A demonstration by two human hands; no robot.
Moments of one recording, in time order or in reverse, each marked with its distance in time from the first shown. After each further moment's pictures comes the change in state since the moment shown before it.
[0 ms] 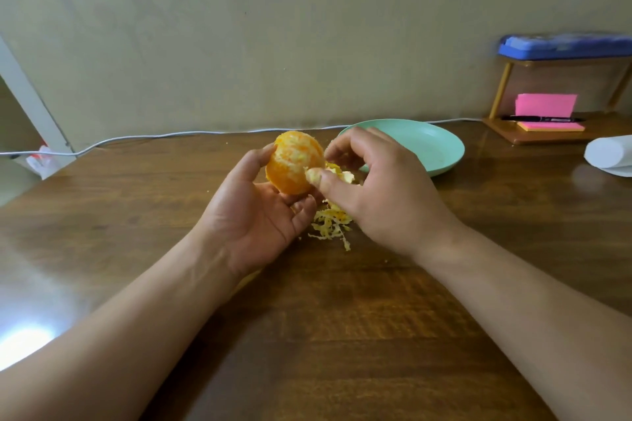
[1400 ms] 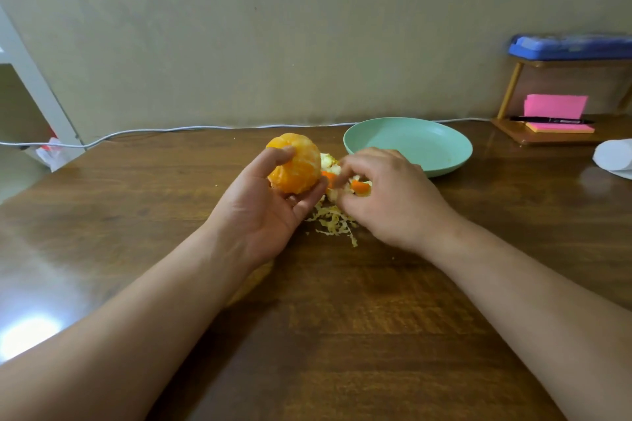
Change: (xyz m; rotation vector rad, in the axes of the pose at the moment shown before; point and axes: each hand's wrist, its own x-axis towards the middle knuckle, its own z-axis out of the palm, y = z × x) left_hand 0.004 -0.004 0.004 -0.111 0.208 0.157; right_hand 0.003 0.006 0.002 -0.246 -0.209 0.075
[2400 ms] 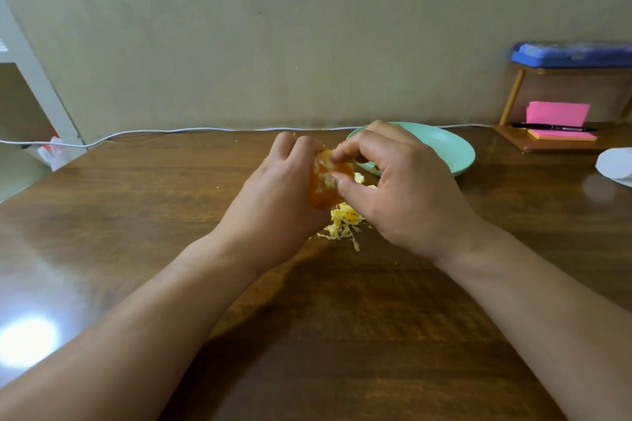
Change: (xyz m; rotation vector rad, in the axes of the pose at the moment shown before) left_hand -0.012 -0.002 -0.002 1.765 -0.068 0.937; right_hand -0.001 -0.005 -0.009 0.111 0.274 -0.270
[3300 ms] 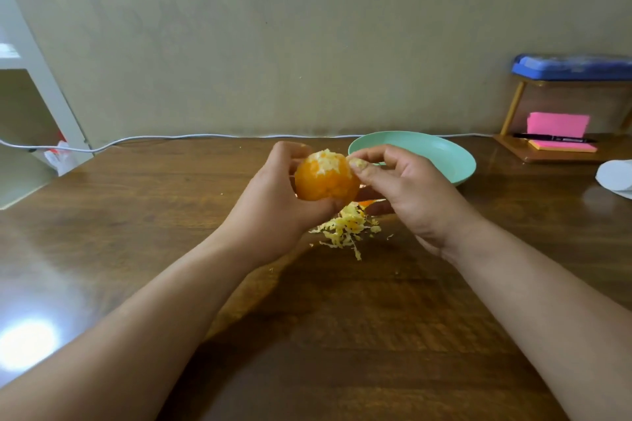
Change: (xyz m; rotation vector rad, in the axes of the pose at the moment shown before) left_hand 0.002 -0.005 -0.007 -0.371 -0.041 -0.245; right_hand 0.007 0.017 0.000 0.687 -0.160 0.632
